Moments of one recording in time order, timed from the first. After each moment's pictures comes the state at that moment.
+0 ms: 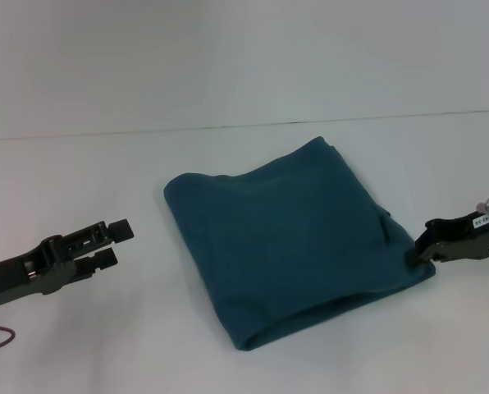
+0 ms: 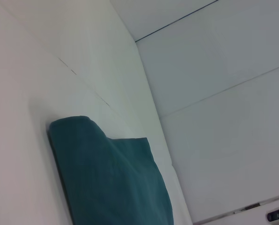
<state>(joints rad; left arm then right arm) -0.46 -2.08 0.50 0.64 2.00 1.58 -2.23 0.73 1.93 -0.76 -0.70 -2.54 -1.46 2.65</state>
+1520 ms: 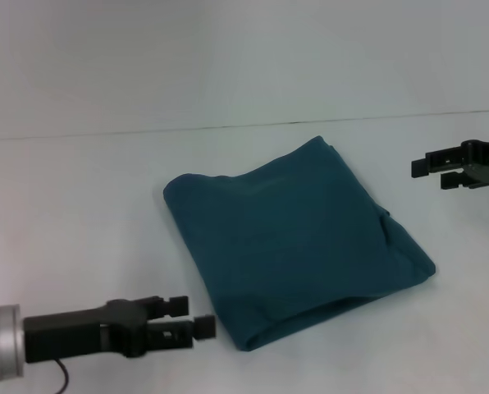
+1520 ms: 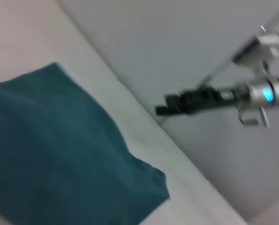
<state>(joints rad) -0.43 -2.16 0.75 0.76 2.02 1.67 -1.85 0.72 1.86 -0.59 -0.72 -2.41 -1.43 2.51</state>
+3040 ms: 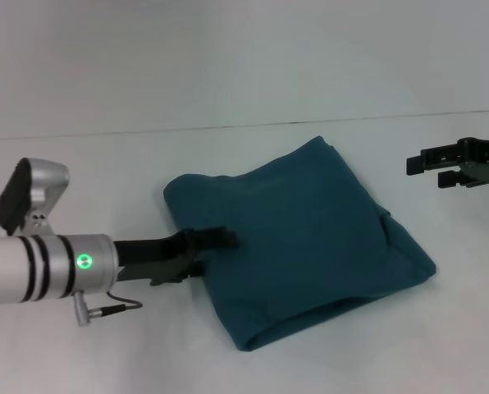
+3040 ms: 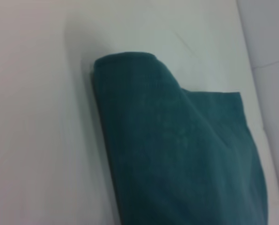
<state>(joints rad) -0.71 -2.14 0.91 0.47 2.02 1.06 -2.51 0.73 1.86 -0.58 -0.71 -2.41 -1.44 2.51</state>
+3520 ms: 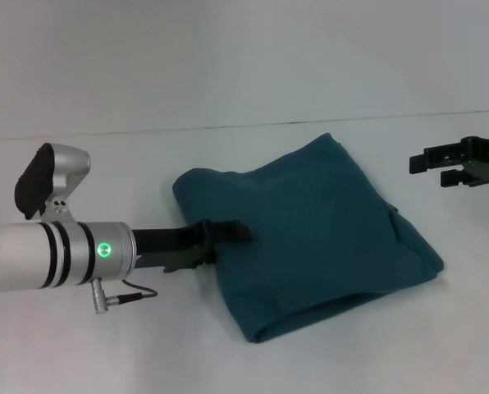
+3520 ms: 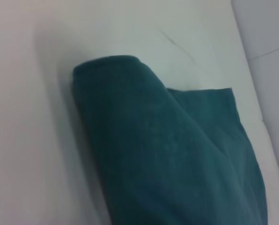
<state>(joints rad) -0.75 -2.16 0.94 0.48 2.02 1.01 -2.50 0.73 1.86 -0.58 -0.71 -2.40 -1.44 2.51</state>
